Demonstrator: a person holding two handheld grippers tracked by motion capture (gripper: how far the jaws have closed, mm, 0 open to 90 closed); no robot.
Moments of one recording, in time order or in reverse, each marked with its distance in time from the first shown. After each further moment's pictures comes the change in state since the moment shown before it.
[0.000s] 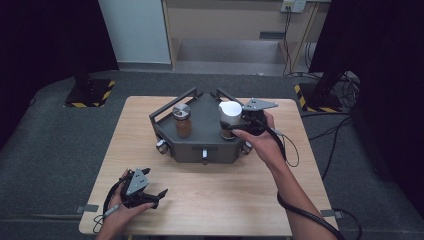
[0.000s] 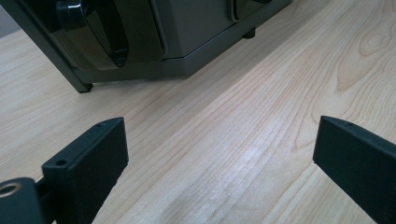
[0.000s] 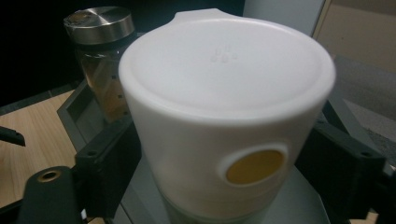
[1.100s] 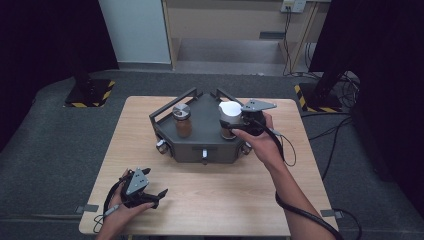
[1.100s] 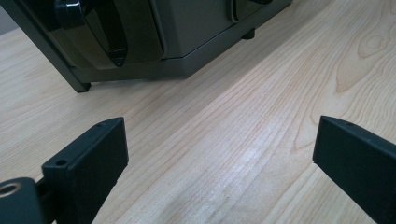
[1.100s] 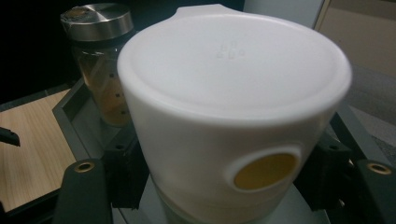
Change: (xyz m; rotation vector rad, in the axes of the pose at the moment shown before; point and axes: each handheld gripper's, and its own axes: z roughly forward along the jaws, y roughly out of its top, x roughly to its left) left arm 0.002 -0.001 0.001 -0.005 -0.007 -0.010; right arm 0.003 -0.002 0.004 -0.004 -0.009 -0.018
